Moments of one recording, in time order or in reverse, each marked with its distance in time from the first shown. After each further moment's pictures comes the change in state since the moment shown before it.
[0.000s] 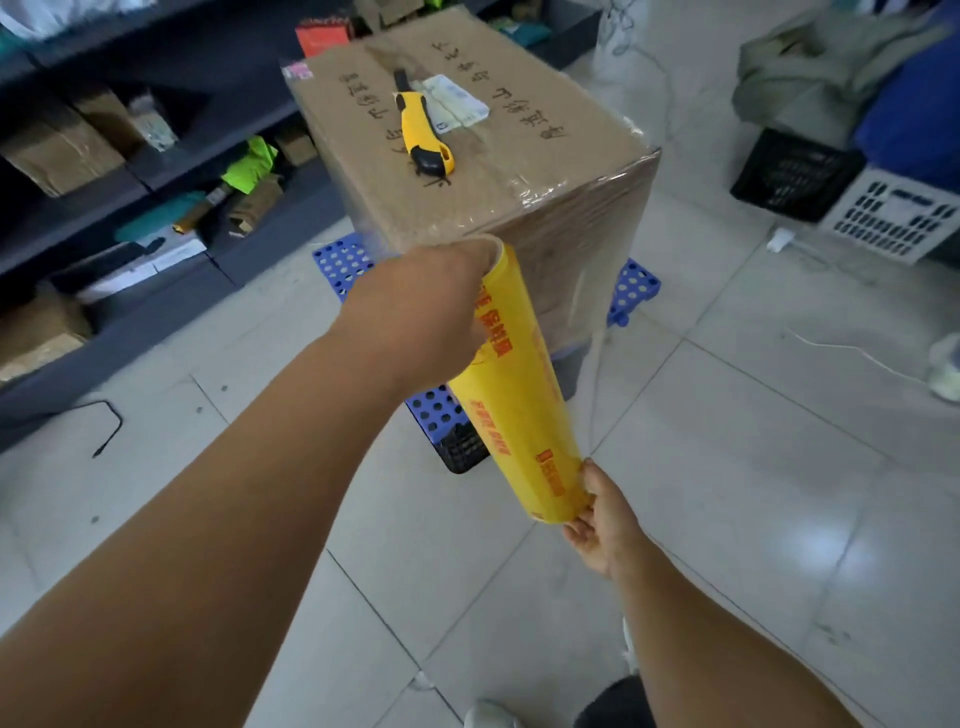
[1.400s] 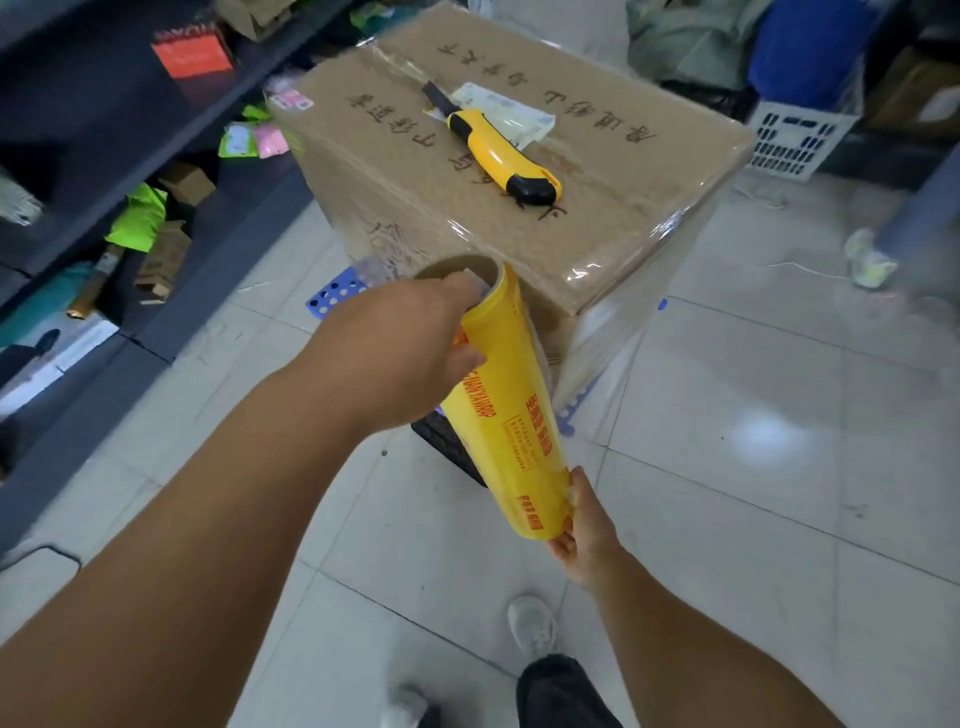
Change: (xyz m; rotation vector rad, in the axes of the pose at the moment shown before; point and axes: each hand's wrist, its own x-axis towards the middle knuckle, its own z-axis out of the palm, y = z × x) left_hand 0.047 -0.209 -0.029 0.042 -0.176 0.355; right_hand 0.000 0.078 0.220 0.344 0.239 0.027
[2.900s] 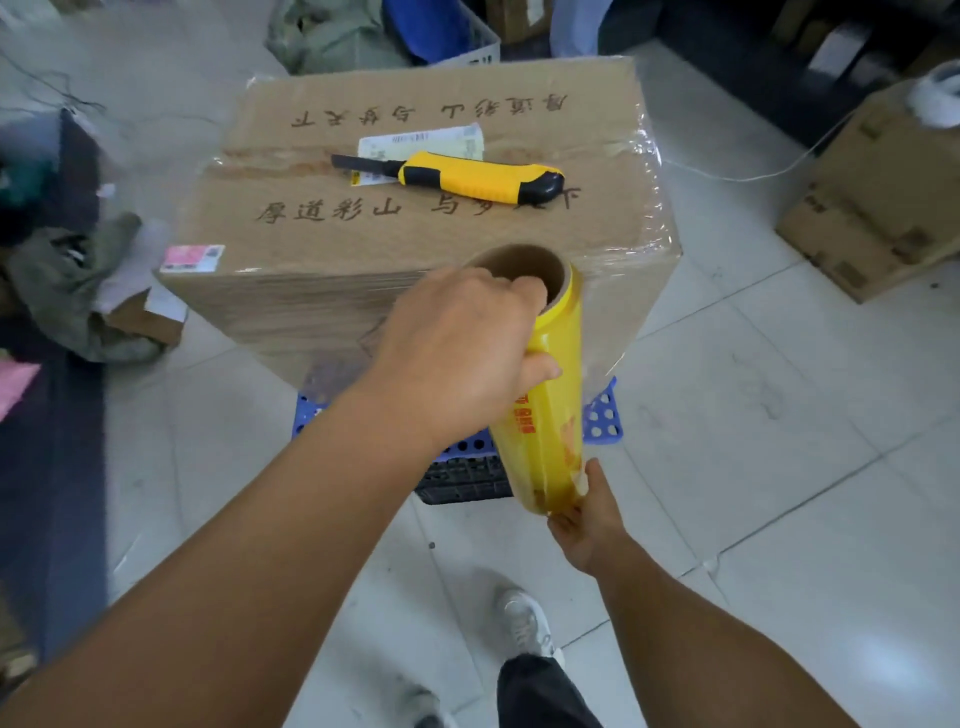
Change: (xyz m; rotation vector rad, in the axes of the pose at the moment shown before) left_hand 0.071 -0.161 -0.033 0.129 0.065 1.006; right_hand 0.027 0.114 0.232 0.909 0.187 -0.171
